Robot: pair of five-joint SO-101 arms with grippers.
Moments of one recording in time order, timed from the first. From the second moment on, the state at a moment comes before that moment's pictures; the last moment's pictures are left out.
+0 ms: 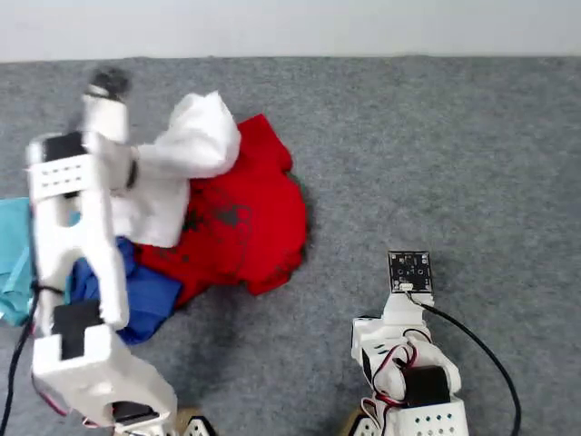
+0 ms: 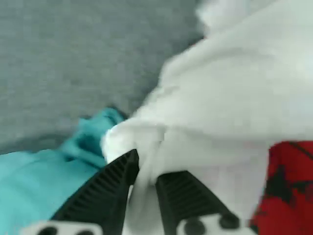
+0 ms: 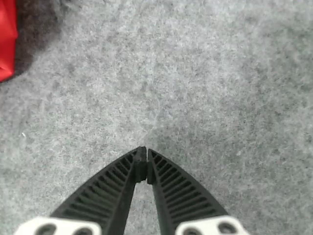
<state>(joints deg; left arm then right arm) -20.0 9.2 -8.0 74.2 -11.5 -10.9 -102.9 95.8 74.4 -9.2</state>
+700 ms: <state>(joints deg) -49.6 -9.4 -10.9 74.9 -7.8 -10.9 -102.9 95.8 74.4 -9.2</state>
